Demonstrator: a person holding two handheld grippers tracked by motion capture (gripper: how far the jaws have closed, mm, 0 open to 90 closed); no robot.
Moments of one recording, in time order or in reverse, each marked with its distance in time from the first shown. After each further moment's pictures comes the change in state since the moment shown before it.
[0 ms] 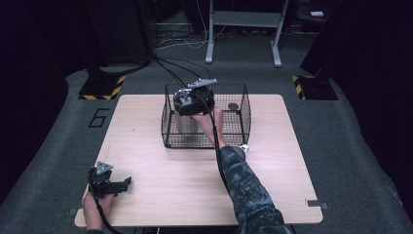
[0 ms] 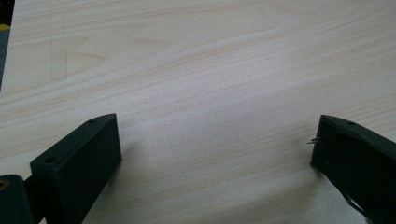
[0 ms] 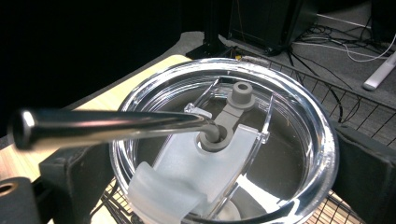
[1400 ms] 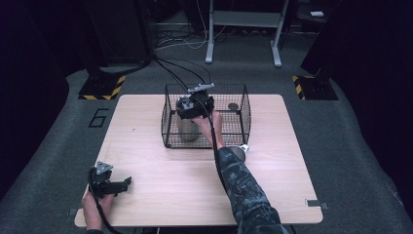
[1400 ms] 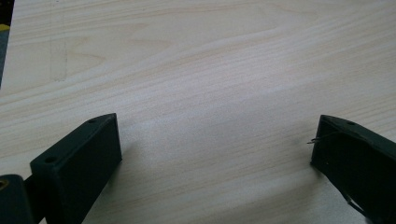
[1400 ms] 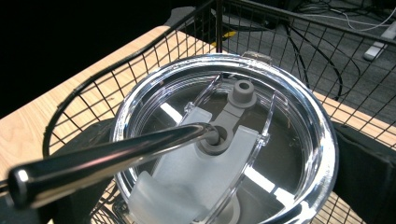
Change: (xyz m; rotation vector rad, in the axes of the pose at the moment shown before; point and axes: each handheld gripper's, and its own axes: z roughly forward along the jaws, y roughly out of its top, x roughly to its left) left arm 0.000 0.000 0.000 0.002 0.000 0.003; right arm -0.014 -0.022 0.029 0.092 -0.024 0.029
